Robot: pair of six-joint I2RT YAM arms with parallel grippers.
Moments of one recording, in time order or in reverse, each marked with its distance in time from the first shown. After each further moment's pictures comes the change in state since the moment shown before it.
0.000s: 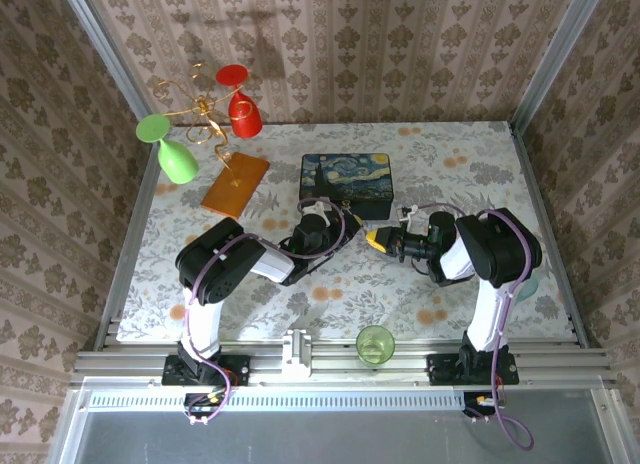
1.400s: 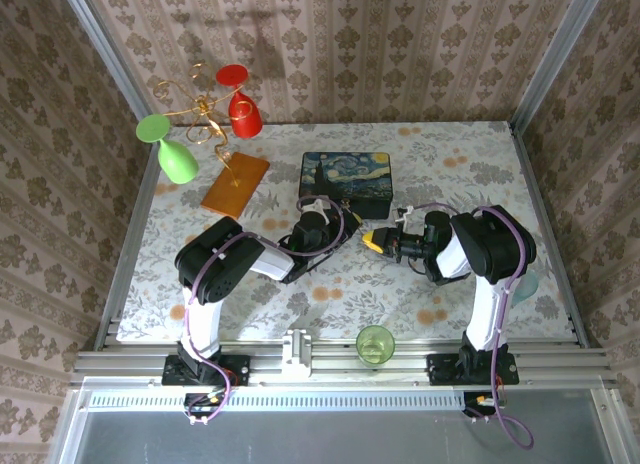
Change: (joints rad) left arm 0.010 0.000 0.014 -0.014 0.012 -0.021; right arm 0.021 0.035 0.027 0.000 -0.003 0.001
